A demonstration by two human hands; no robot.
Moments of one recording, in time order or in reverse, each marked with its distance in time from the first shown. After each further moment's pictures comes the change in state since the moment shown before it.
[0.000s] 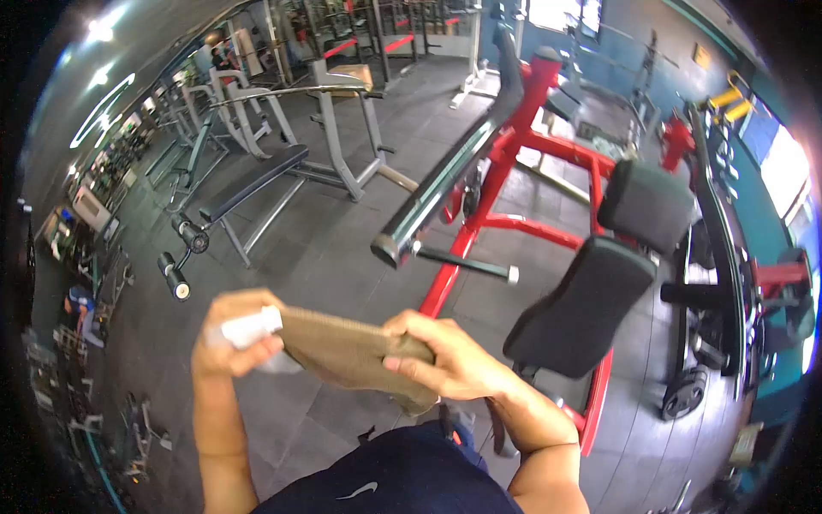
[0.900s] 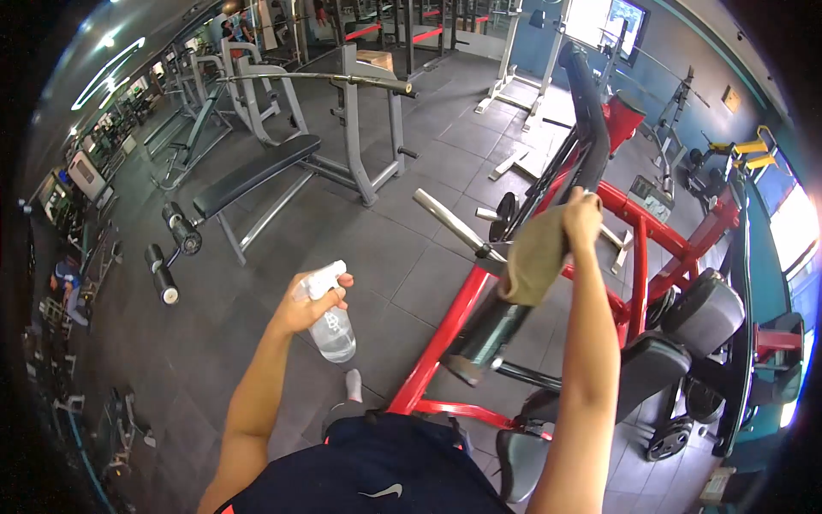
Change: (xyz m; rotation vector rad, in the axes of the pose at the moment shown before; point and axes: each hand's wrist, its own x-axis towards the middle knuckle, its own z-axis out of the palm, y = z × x) left_hand 0.070 -0.332 -0.032 -0.540 0.283 -0.526; right_hand 0.245 0.303 -0.310 -1.214 0.851 0.710
